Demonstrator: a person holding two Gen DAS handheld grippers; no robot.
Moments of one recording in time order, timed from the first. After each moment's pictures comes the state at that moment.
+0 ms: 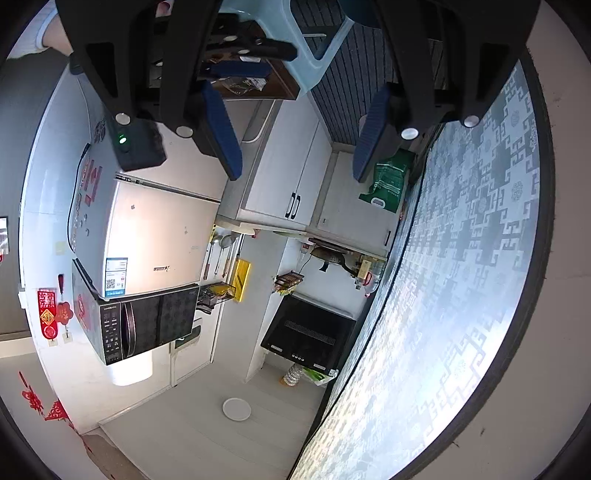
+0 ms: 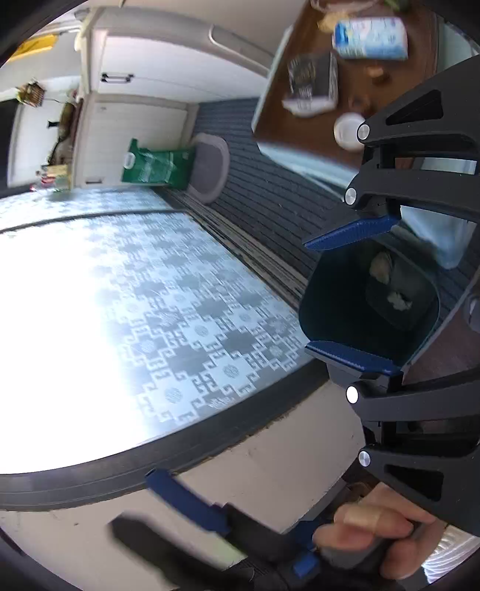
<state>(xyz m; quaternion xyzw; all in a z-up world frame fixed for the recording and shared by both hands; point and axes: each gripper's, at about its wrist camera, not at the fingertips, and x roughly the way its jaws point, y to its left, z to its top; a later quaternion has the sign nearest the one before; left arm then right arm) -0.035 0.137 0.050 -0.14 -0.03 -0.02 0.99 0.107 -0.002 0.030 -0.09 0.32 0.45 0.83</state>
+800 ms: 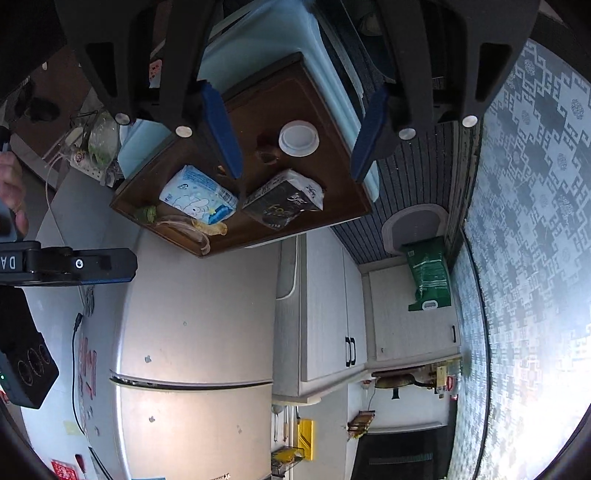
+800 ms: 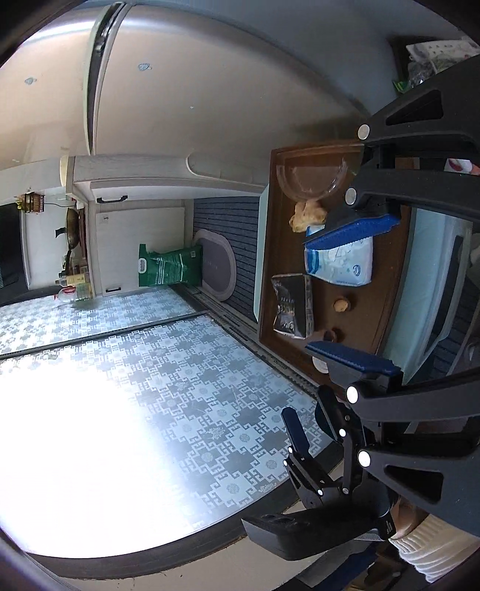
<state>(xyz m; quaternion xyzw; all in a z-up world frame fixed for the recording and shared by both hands) 0.120 0.018 -0.019 0.03 0.26 -0.10 0.96 0.167 -0.192 0.047 -0.02 0.32 0.32 0.89</state>
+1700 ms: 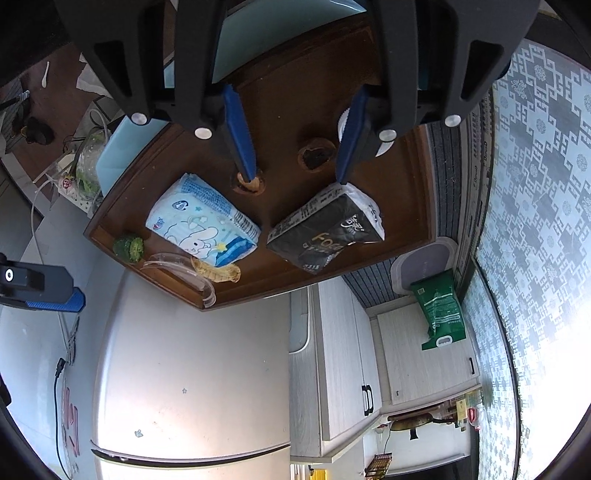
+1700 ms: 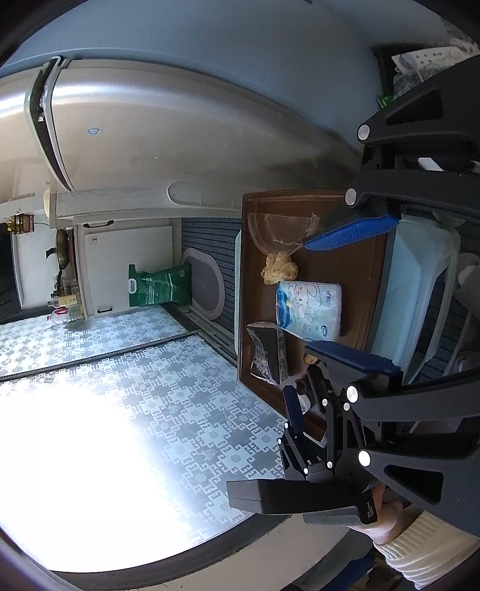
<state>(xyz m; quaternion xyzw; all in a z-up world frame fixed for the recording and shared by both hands) 0.174 -0.031 -0.051 0.06 0.35 -0.09 0.93 0.175 -0.235 0.028 -0.02 0.33 0.30 0.89</state>
